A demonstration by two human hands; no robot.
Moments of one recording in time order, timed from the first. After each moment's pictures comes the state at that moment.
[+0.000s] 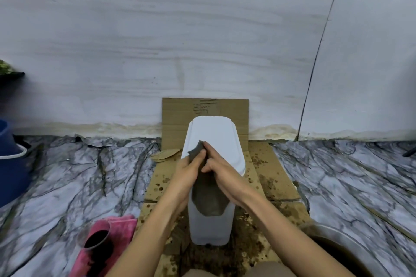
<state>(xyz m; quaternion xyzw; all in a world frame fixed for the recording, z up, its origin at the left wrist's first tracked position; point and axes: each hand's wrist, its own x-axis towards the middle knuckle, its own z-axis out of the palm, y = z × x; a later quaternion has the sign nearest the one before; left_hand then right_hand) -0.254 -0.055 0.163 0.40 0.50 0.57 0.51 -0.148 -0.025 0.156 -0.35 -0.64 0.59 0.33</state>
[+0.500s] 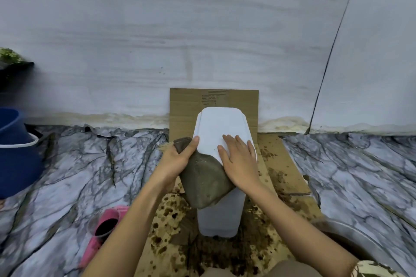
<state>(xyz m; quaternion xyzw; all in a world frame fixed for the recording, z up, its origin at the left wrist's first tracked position) -0.301 -0.041 0.161 0.41 0.55 0.54 0.49 -0.142 0.019 0.118 -0.56 -0.77 0.10 0.28</state>
